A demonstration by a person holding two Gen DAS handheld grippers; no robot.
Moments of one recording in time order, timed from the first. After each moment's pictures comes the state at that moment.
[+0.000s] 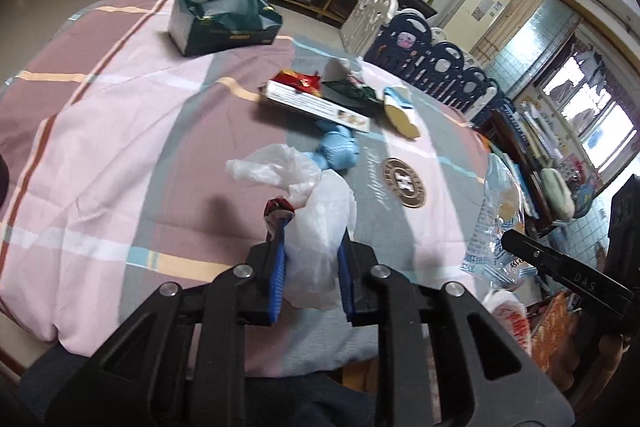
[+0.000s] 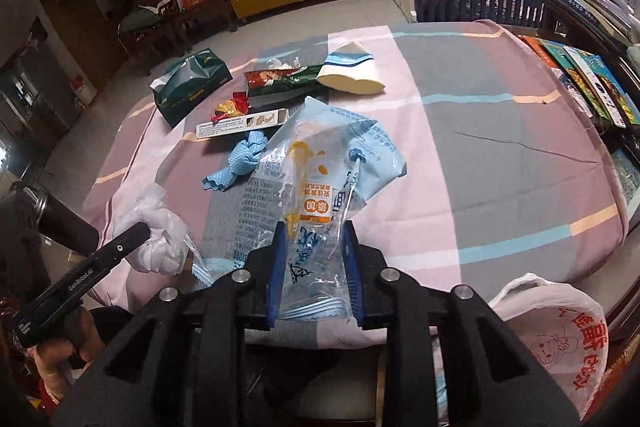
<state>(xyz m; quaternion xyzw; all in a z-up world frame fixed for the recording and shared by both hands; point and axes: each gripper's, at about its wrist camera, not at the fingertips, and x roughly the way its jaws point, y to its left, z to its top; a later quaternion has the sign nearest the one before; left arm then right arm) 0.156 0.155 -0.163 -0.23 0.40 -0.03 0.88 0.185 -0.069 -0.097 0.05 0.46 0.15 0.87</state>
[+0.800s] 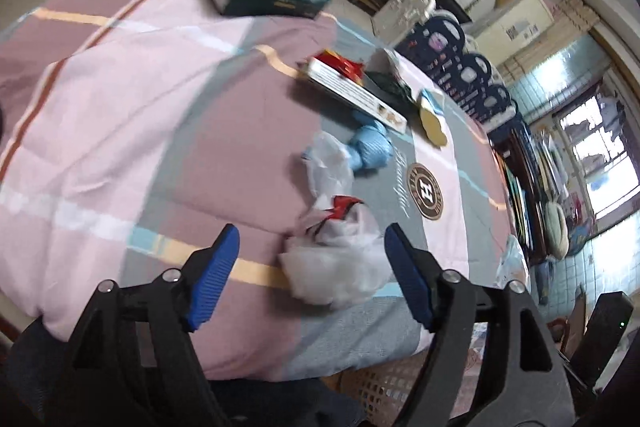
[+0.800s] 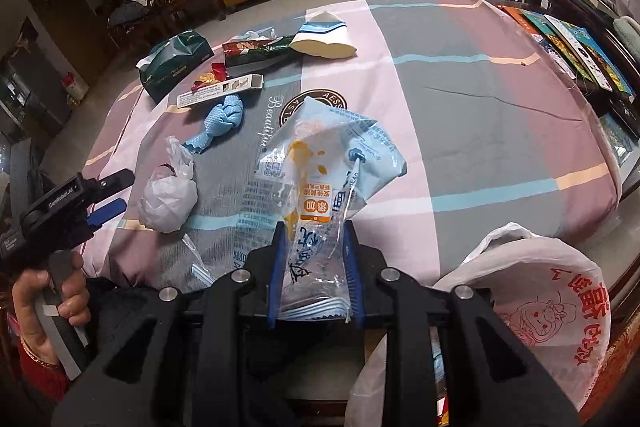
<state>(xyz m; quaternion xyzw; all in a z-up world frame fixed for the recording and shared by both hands) 0.182 0.177 -0.186 -0.30 0.45 0.00 0.84 0.161 -0.090 -0.127 0.05 0.49 0.14 0.86</state>
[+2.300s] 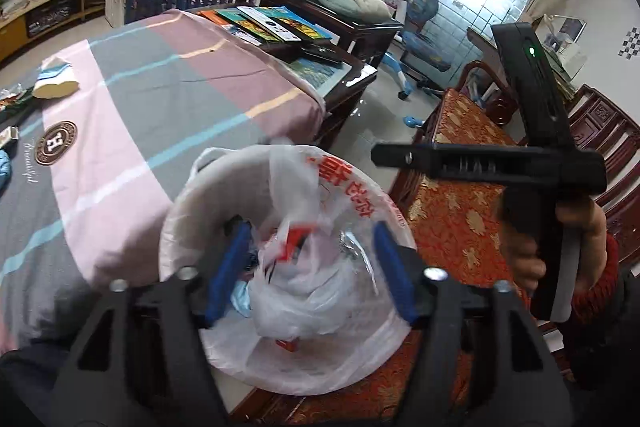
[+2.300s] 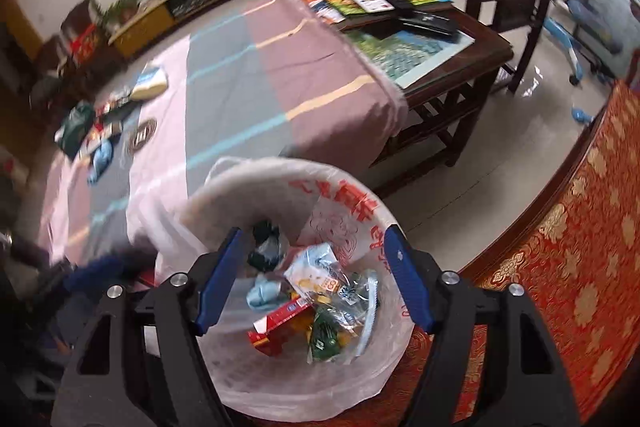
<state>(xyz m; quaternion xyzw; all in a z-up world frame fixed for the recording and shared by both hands) 0.077 -0.163 -0.127 0.00 0.43 -0.38 0.82 0.050 -0.331 -0.105 0.14 0.49 -0.04 0.86</state>
